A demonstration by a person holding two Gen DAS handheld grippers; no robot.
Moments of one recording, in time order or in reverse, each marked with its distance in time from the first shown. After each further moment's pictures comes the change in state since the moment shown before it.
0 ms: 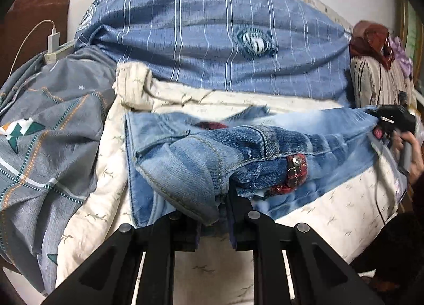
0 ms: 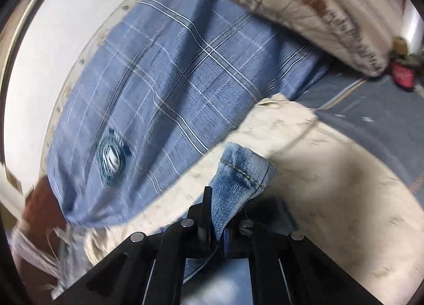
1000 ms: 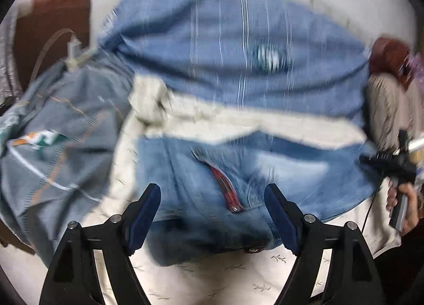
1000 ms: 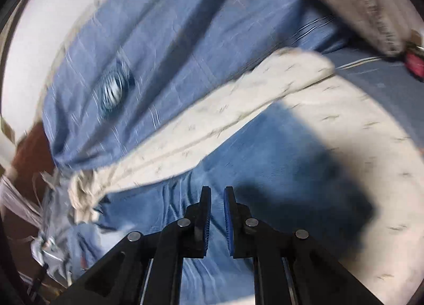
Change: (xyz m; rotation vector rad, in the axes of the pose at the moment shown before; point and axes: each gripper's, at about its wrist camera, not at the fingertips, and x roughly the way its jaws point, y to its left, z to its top) left arm -0.007 -0.051 0.037 -0.087 0.043 0.137; right arm 0.050 0.038 -0.043 -0.146 0.215 -0.027
